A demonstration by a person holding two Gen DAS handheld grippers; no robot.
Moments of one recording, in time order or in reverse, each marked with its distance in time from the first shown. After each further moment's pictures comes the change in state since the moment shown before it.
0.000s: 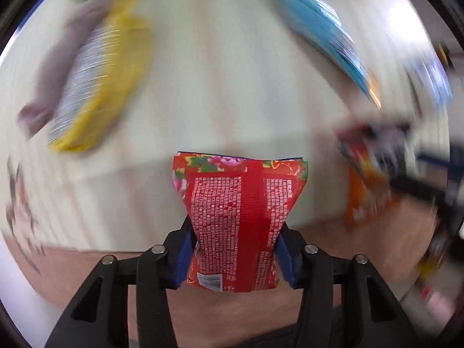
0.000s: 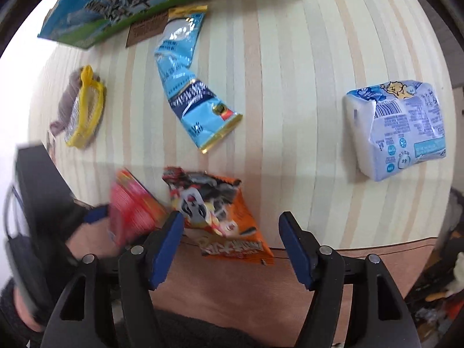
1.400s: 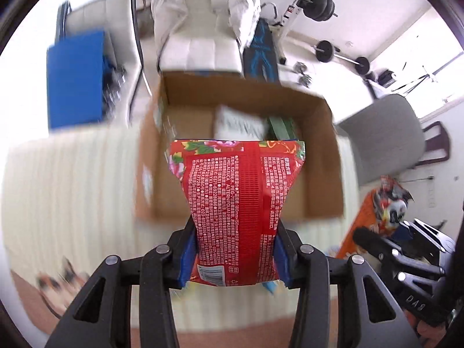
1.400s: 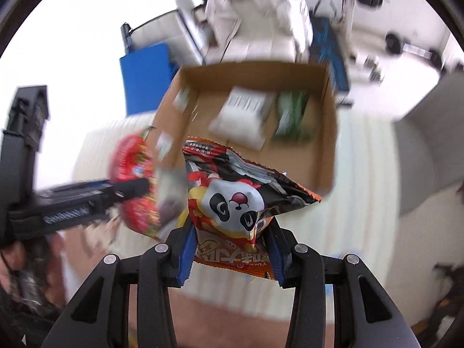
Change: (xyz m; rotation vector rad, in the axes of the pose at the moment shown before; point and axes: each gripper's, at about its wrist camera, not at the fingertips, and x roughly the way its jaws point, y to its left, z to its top) left arm -0.273 0.111 0.156 -0.059 -0.431 -0.144; right arm -0.232 0.067 0.119 -0.146 -0.442 0.009
